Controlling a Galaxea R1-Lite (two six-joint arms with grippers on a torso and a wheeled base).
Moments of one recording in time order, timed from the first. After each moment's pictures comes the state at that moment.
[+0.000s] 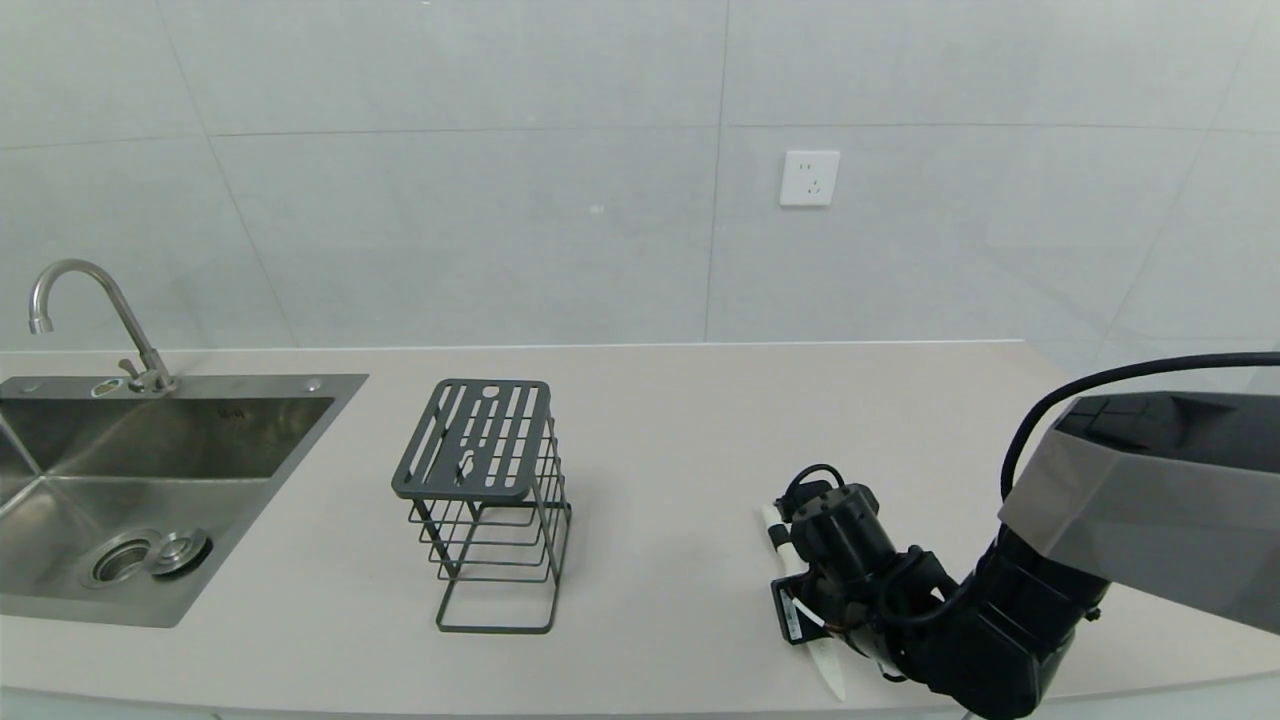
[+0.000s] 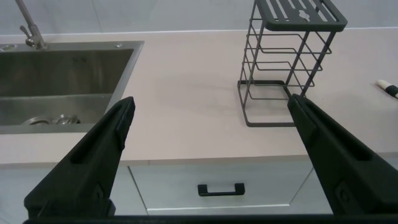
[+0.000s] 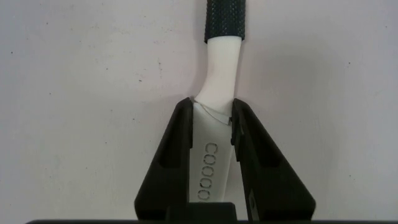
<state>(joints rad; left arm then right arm) 0.00 0.00 0.00 0.00 -0.04 0.01 0.65 2.25 -0.66 -0.66 -0.28 0.32</state>
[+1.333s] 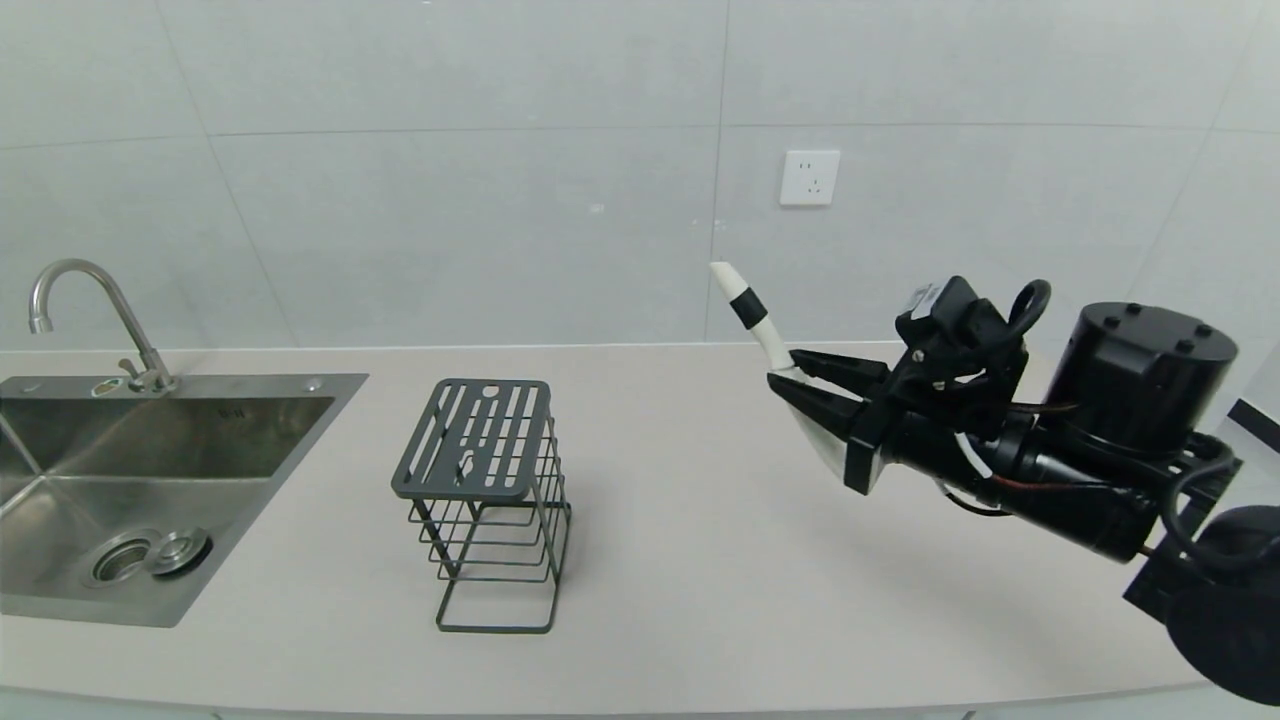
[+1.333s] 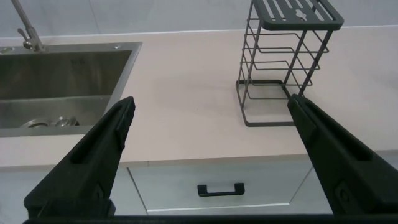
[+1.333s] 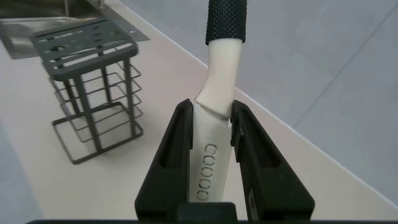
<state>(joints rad) 0.00 0.00 0.00 0.00 -0.05 0.02 0.54 1.75 -0.59 -1.10 0.28 -0.27</state>
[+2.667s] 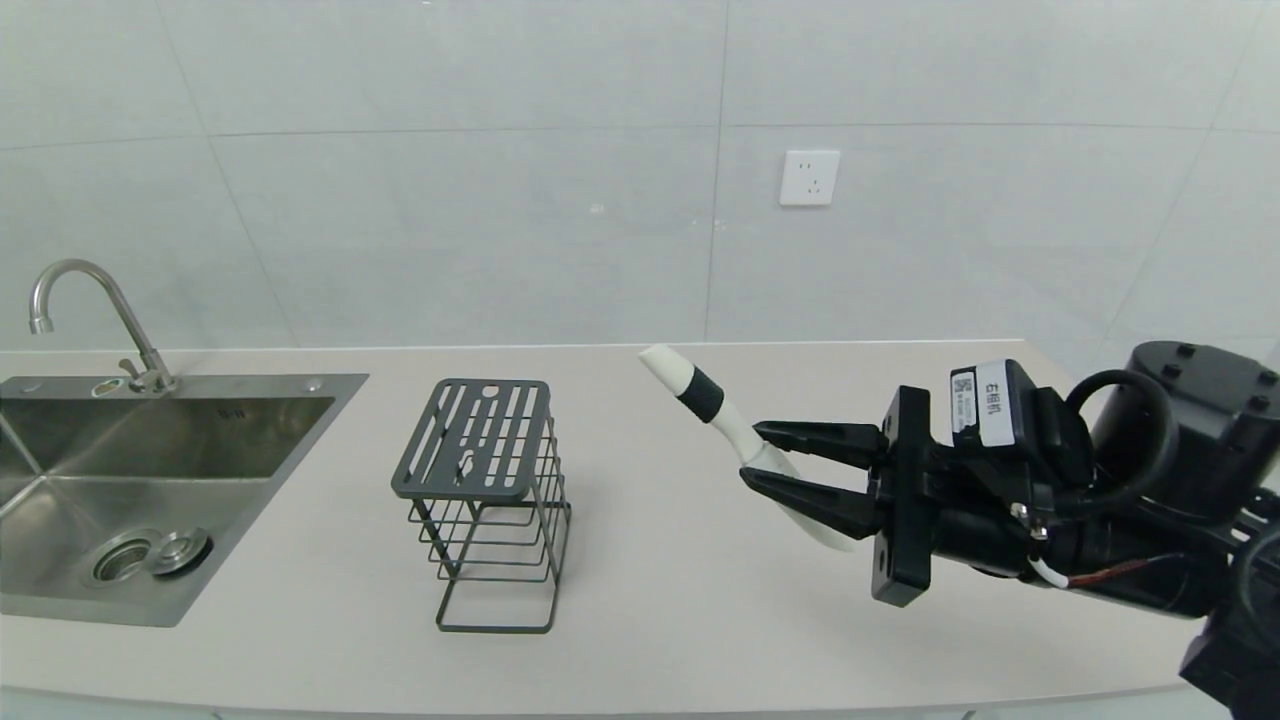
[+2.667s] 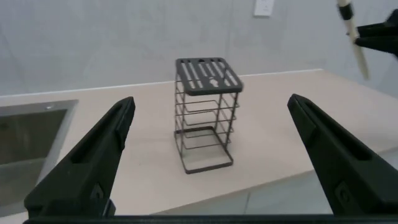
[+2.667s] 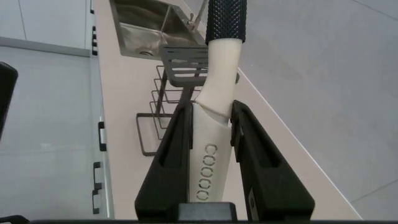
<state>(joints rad) -0.02 0.07 -0.15 -0.12 -0.34 -0.10 0.63 1.69 -0.47 -1.16 0.59 -0.39</state>
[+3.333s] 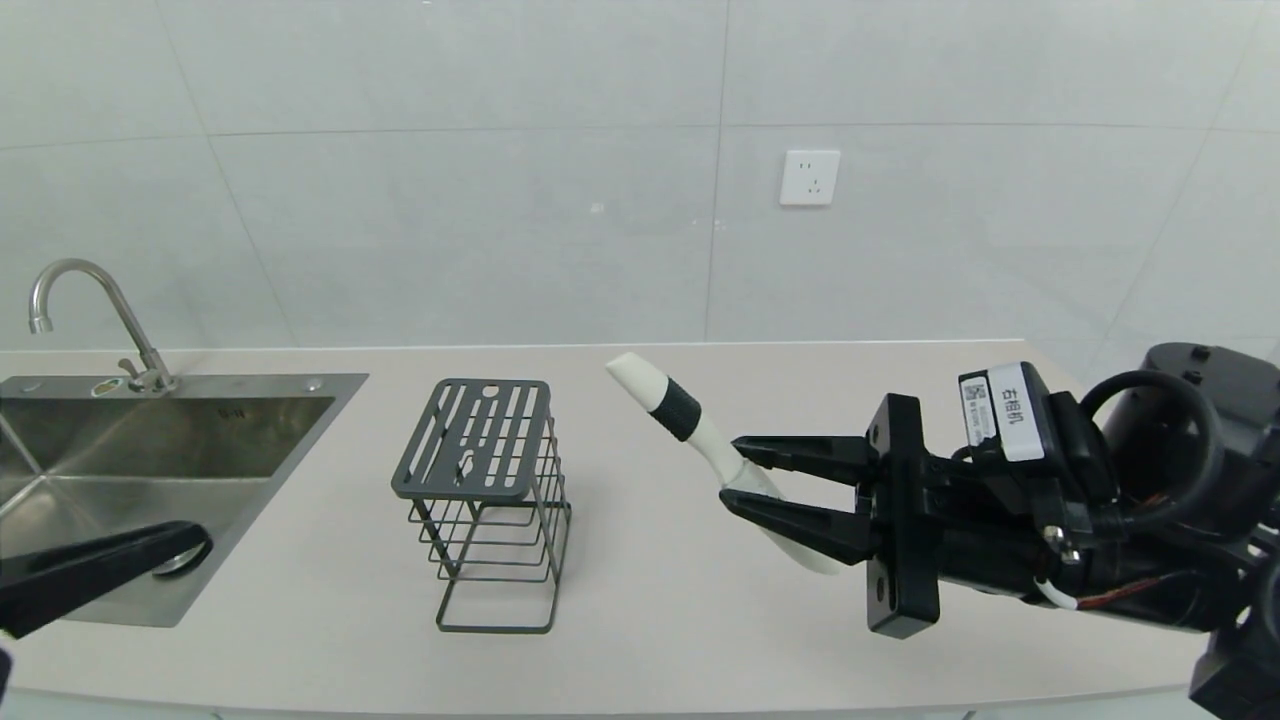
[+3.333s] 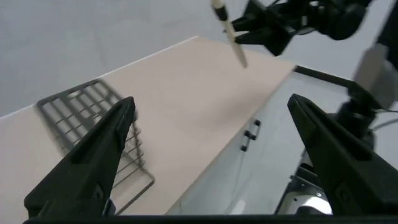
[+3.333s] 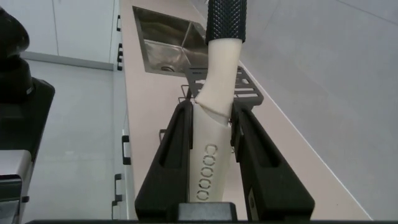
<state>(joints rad) -0.32 0.69 -0.29 -0.47 -0.68 -0.03 0.70 1.67 -0.48 -1.17 0.61 -0.33</state>
